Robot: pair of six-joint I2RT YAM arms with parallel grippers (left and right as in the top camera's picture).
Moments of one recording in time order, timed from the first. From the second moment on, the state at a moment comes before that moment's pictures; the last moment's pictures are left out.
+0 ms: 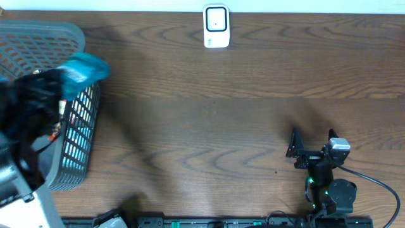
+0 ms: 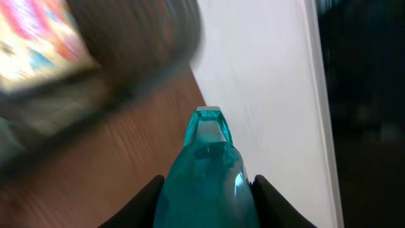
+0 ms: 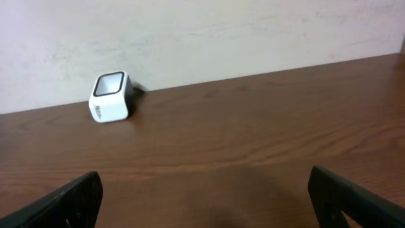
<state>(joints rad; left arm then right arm) 0.50 1.07 1.51 -1.04 0.51 -0.91 -0.01 0.01 0.01 -0.07 -0.03 0.17</state>
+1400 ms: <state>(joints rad) -0.61 2.05 1.51 -0.39 0.35 -1.07 -0.01 0.01 0.01 -0.07 -0.03 0.17</state>
